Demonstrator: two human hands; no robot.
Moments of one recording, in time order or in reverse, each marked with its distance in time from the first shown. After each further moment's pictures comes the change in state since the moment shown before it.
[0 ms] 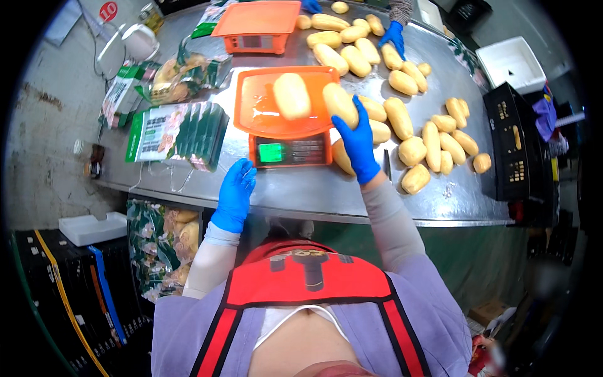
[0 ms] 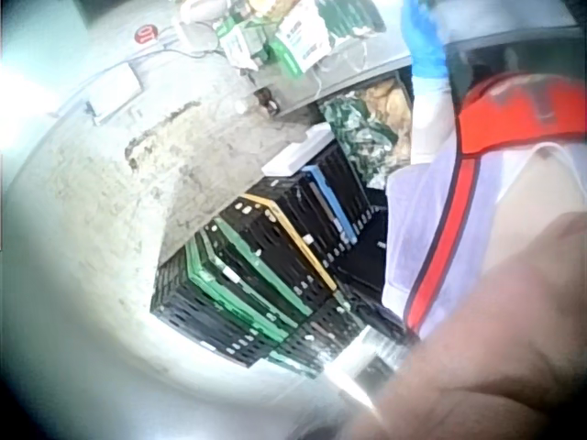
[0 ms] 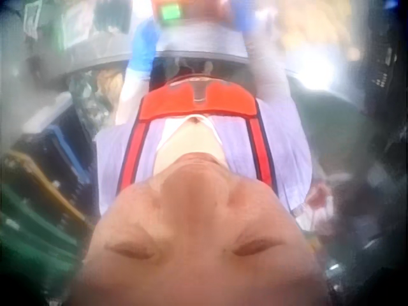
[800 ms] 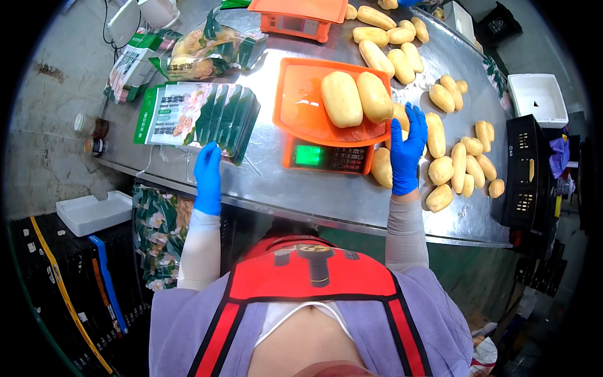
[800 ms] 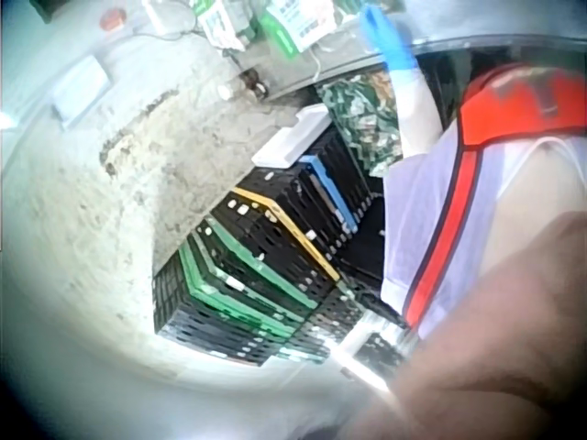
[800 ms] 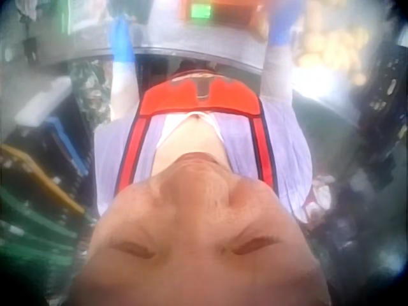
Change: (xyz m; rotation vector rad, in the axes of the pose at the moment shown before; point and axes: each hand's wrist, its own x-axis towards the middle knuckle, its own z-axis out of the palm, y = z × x) left_hand 0.057 0.076 -0.117 0.521 0.362 0.439; right_hand 0.027 0.006 0.008 -0.633 0.122 -0.283
